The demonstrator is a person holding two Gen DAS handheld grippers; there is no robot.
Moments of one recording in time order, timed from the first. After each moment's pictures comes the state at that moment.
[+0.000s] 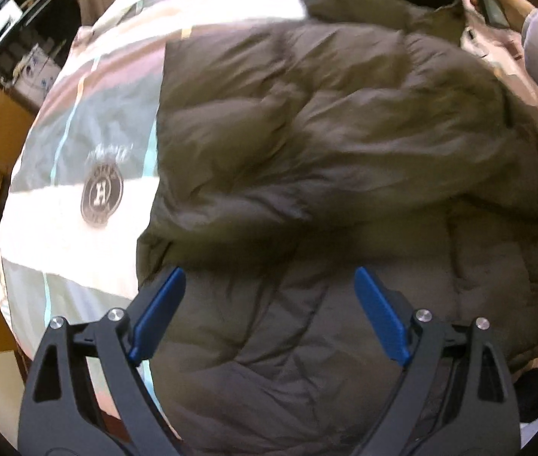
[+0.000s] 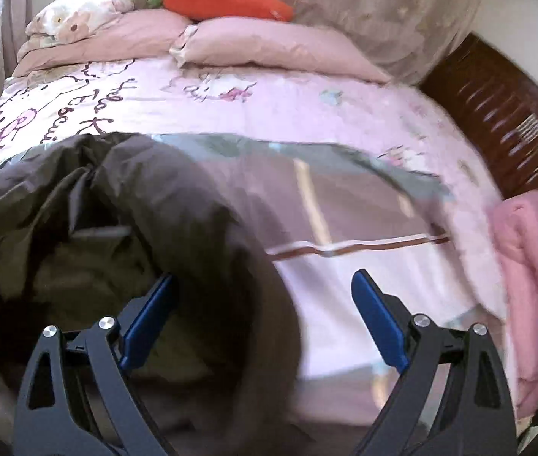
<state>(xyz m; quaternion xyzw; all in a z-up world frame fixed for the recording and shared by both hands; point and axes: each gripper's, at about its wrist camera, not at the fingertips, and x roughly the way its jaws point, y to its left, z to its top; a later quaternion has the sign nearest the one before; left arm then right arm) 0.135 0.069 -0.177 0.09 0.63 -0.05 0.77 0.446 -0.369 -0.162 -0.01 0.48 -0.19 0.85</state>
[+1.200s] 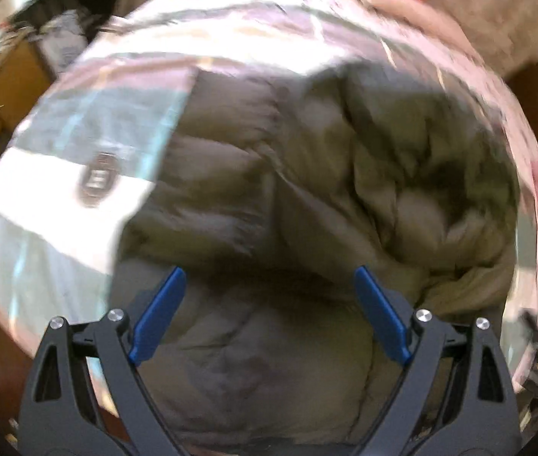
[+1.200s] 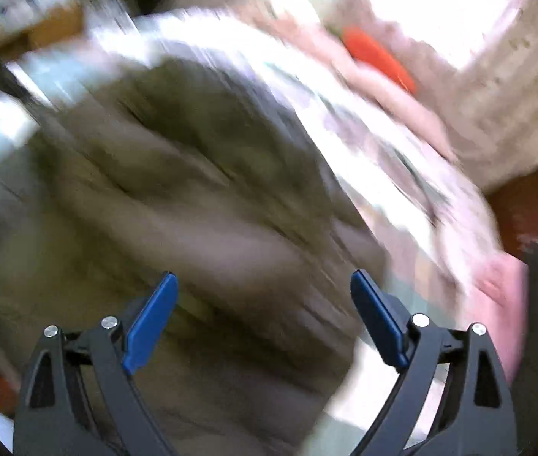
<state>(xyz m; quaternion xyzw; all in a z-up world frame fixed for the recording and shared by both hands) 0.121 0.042 -0.132 -0.04 0.58 -0.04 0.81 -0.005 -0.323 -0.104 -0.20 0.41 0.11 0.89</state>
